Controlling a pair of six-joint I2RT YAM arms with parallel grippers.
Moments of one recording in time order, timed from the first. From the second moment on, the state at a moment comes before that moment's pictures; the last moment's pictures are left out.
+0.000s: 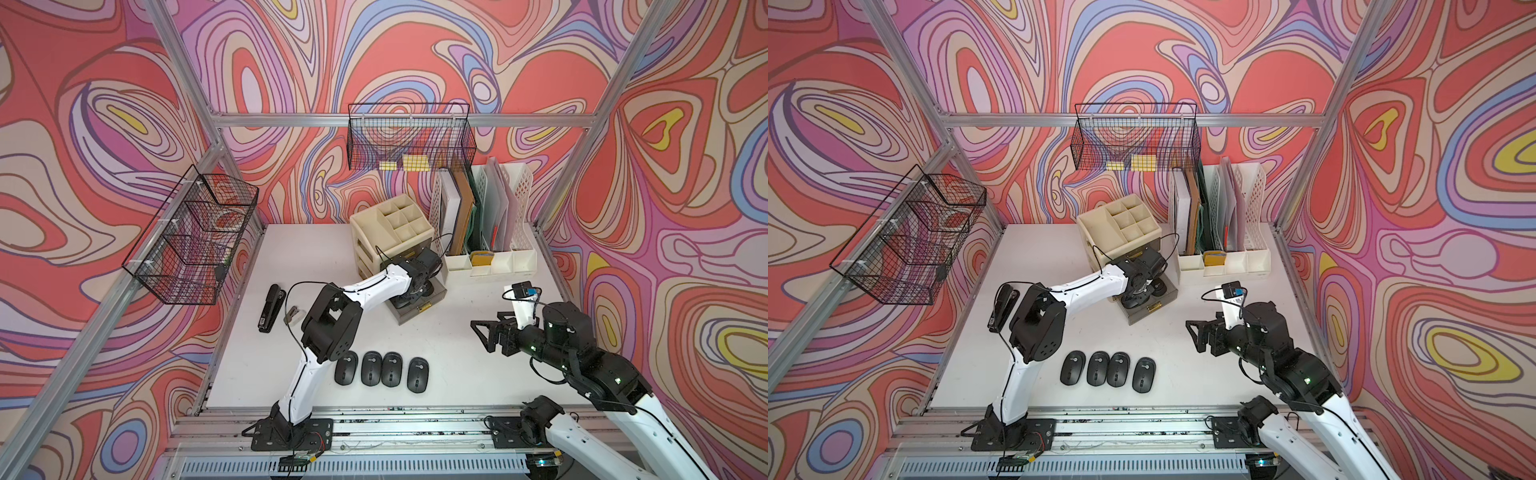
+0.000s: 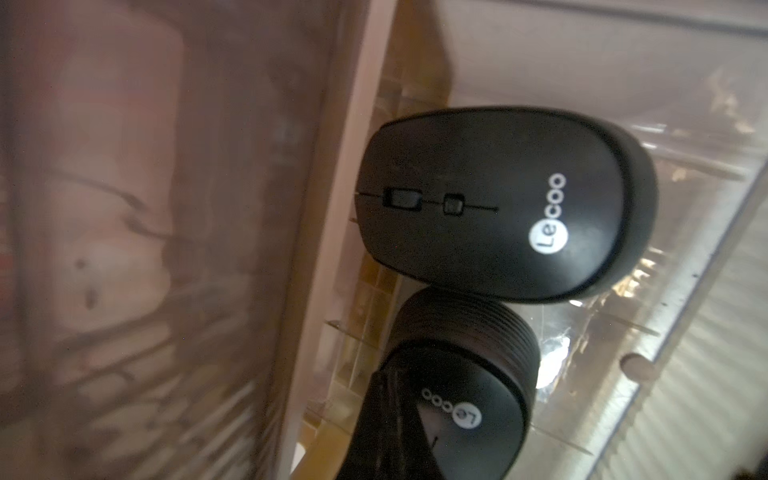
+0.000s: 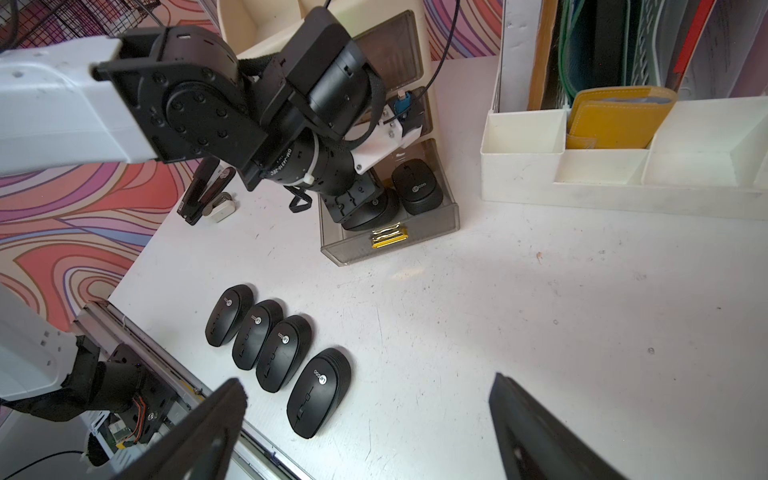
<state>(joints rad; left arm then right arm) -0.75 2.20 1.80 -0.80 -0.40 0.07 0.51 0.60 0.88 -0.82 -0.10 0.31</state>
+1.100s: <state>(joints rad) -0.76 2.11 1.80 -0.86 -0.30 0.11 0.51 0.62 0.87 -0.82 -0.10 0.31</state>
